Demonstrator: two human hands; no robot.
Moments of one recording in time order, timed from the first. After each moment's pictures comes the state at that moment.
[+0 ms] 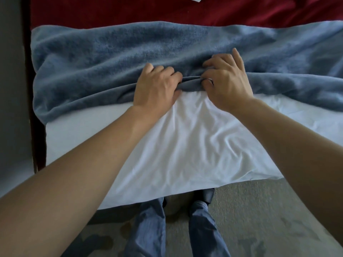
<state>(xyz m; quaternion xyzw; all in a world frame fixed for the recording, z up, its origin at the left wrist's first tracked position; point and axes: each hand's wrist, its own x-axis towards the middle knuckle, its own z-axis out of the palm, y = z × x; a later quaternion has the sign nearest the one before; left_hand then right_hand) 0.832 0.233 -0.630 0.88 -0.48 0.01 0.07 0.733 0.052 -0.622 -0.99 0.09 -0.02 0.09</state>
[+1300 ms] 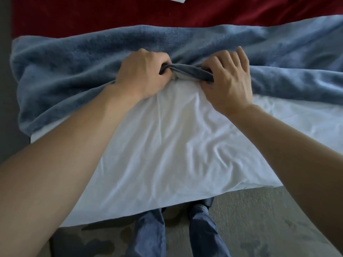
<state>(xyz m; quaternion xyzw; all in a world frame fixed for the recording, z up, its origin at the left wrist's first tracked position) 0.875 0.194 -0.618 0.89 -0.40 -0.11 0.18 0.724 0.026 -0.630 -0.98 0.14 -0.12 0.07</state>
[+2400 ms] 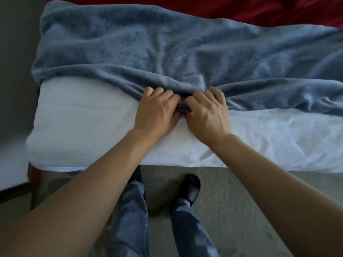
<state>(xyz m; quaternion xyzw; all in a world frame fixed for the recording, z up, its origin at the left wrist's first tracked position) 0.697 0.240 -0.623 0.91 -0.40 0.02 0.10 0.618 0.095 -0.616 -0.99 0.03 -0.13 0.10</state>
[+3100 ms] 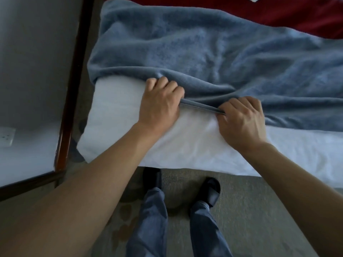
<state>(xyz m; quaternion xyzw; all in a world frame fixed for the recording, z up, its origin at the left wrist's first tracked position) 0.766 0.354 -0.611 0.93 -0.36 0.07 0.07 0.656 0.159 -0.610 -0.99 0.05 -0.10 0.07</state>
